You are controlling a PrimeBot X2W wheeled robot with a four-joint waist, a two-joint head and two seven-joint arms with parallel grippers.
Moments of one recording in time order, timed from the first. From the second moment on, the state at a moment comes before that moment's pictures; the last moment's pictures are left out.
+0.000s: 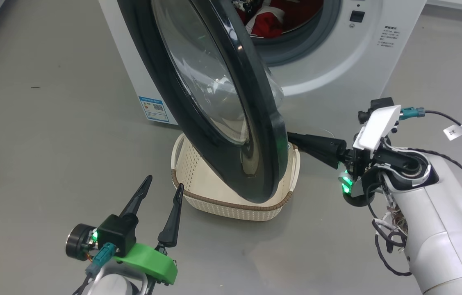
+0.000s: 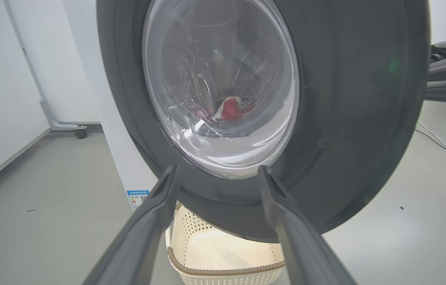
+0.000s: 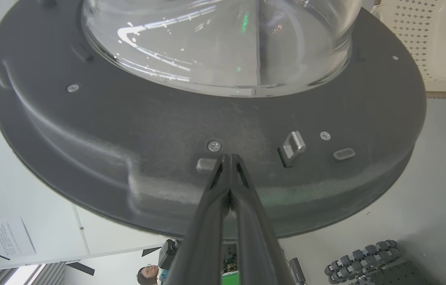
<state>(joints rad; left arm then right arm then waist) -0.15 0.04 -0.34 0.24 -0.27 -0.05 -0.25 -0.61 -0.07 0.19 0.58 1.61 0.12 0.91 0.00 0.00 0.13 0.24</state>
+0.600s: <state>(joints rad) -0.13 0.04 -0.35 0.25 -0.27 -0.03 -0.25 -0.48 -0.06 0.37 0.46 1.73 0.12 0.87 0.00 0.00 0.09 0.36</state>
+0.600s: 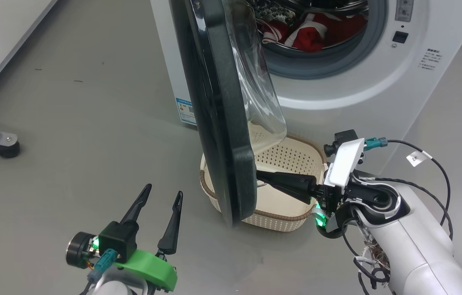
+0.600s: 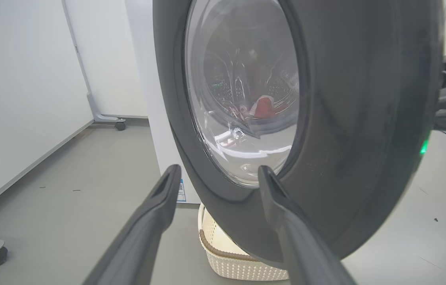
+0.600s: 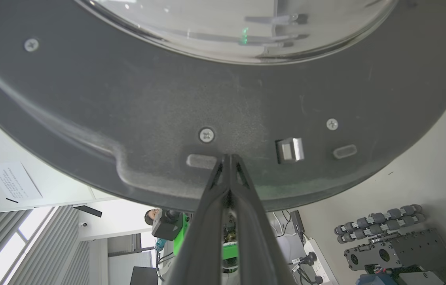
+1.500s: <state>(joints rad) -0.12 0.04 -0.33 0.23 -0.28 0.00 -0.25 -0.46 -0.07 0.56 0.38 1.79 0.12 0.72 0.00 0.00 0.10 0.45</state>
